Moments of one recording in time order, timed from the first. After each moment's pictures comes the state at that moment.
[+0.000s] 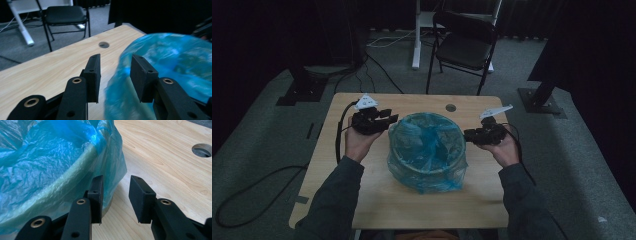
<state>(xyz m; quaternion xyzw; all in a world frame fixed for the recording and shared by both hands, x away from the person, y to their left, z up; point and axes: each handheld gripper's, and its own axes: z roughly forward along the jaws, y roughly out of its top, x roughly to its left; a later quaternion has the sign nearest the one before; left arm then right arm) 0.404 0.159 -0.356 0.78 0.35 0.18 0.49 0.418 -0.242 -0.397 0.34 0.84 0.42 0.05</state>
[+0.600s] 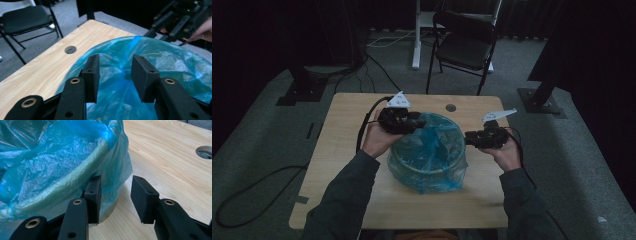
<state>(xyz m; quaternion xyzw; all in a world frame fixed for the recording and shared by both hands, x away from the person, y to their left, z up) 0.400 0.085 -0.333 0.85 0.23 0.14 0.46 0.406 -0.247 -0.399 0.33 0.83 0.44 0.04</state>
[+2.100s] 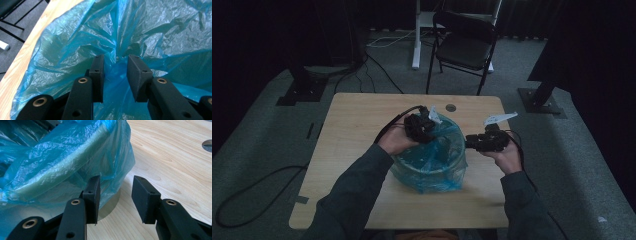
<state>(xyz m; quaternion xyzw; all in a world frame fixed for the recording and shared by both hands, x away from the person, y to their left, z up) 0.406 0.019 -0.357 0.94 0.14 0.16 0.26 0.403 -0.252 -0.409 0.33 0.83 0.44 0.03</state>
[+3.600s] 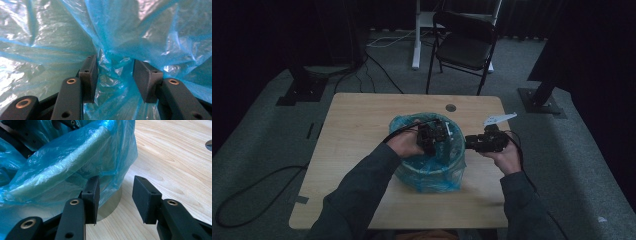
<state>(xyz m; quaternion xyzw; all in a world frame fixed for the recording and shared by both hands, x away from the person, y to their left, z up) 0.404 -0.018 -0.389 0.98 0.08 0.16 0.11 0.402 -0.251 -0.411 0.33 0.83 0.44 0.02</state>
